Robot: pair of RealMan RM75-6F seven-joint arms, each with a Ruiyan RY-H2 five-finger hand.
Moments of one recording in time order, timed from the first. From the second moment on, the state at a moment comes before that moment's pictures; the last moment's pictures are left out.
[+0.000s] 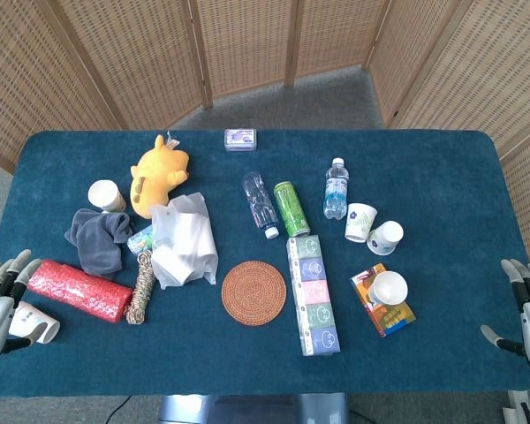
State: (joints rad) left arm -0.09 -0.88 0.06 -1.99 1.48 1.45 0.22; right arm 0.01 -0.97 0.06 -1.76 -1.45 1.51 -0.03
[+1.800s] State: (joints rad) left arm -0.07 -0.84 0.05 -2.00 1.52 1.42 0.14; right arm 0.29 -1.18 0.10 -1.78 -1.22 1.11 -0.23
